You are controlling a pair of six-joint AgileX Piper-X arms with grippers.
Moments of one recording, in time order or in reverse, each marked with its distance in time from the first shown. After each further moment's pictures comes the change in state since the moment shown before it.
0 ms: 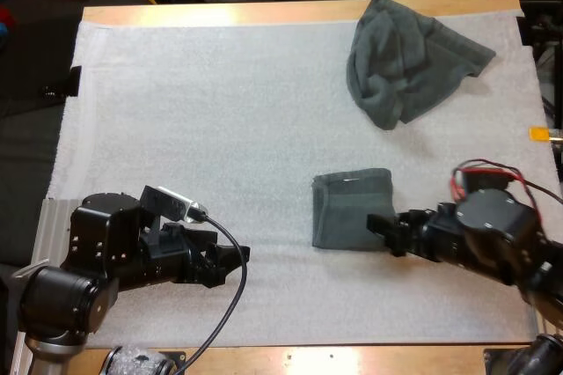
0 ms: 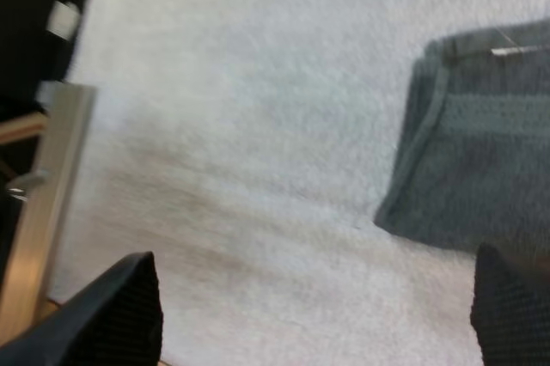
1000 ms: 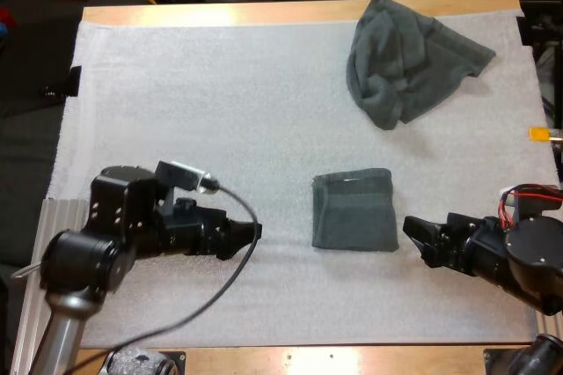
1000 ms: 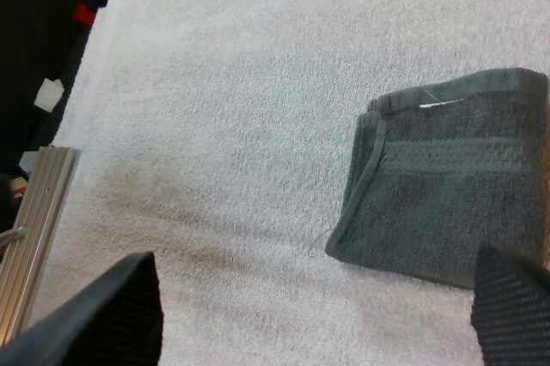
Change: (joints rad) left arm 0.000 0.157 0.000 -0.121 0.014 -0.024; right arm 0.000 -0.146 0.000 0.094 0.131 0.000
